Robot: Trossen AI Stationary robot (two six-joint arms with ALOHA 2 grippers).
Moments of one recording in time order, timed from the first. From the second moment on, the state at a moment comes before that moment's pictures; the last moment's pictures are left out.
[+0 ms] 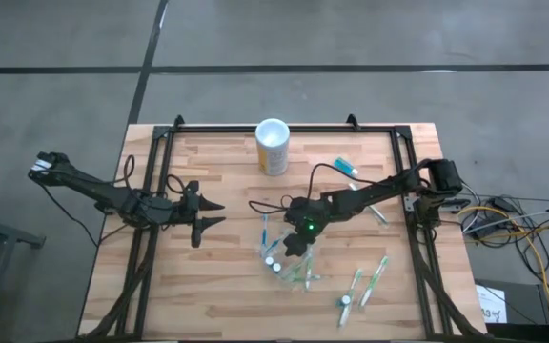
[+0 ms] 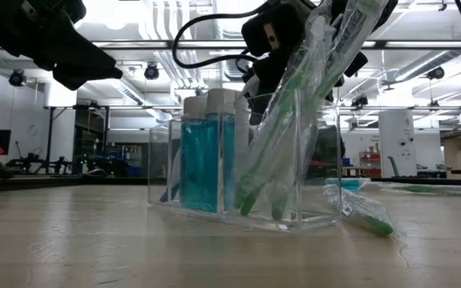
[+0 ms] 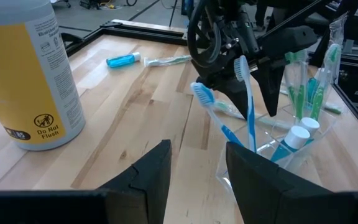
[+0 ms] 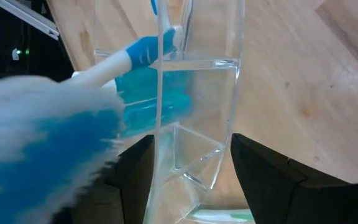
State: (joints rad) left arm -0.36 0.64 0.34 0.00 -0.48 -0.29; right arm 0.08 1.82 1.02 -0.07 -0.45 1.01
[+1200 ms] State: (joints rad) left arm -0.36 0.64 0.34 0.00 -0.48 -0.29; right arm 0.10 1.83 1.12 -0.24 -0.45 0.95
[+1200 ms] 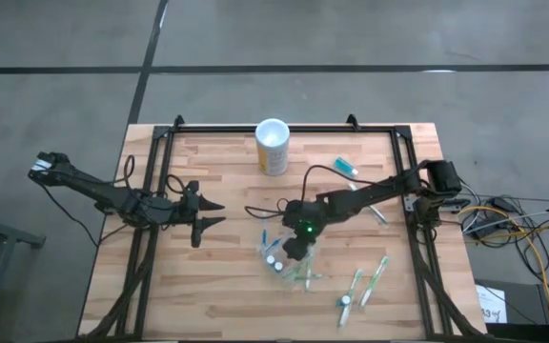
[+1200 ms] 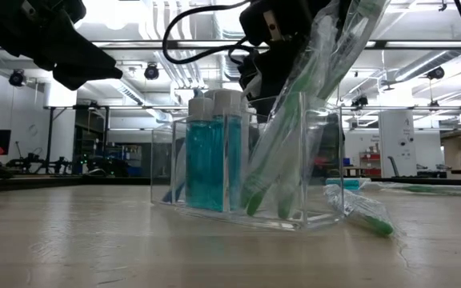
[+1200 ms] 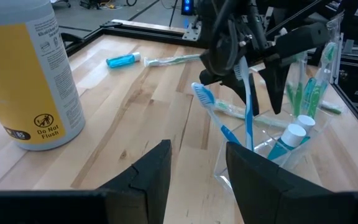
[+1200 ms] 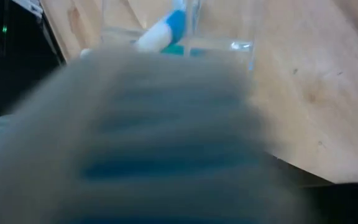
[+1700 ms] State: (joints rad) left arm -0.36 0.65 0.34 0.00 -0.48 -0.29; right arm 0.10 1.82 1.12 -0.29 -0.45 0.97
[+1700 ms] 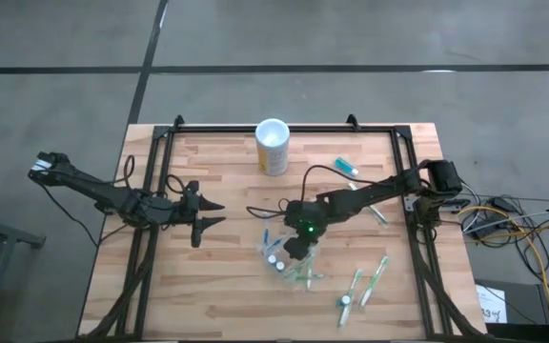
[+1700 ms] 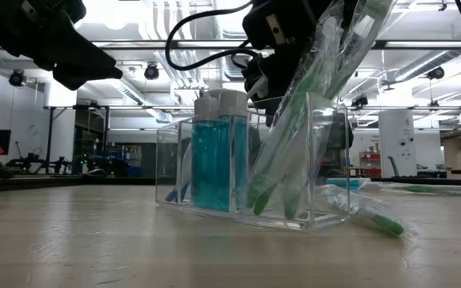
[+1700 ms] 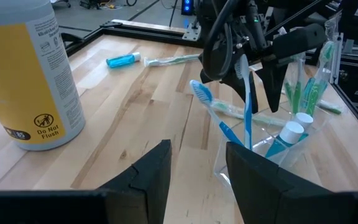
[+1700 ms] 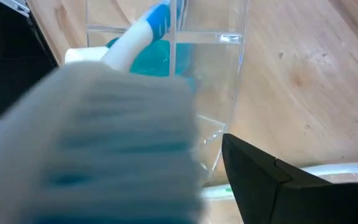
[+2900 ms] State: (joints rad) left arm -0.36 0.65 0.34 0.00 -0.48 -0.29; right arm 0.10 1.82 1.17 -0.48 -0.38 0.99
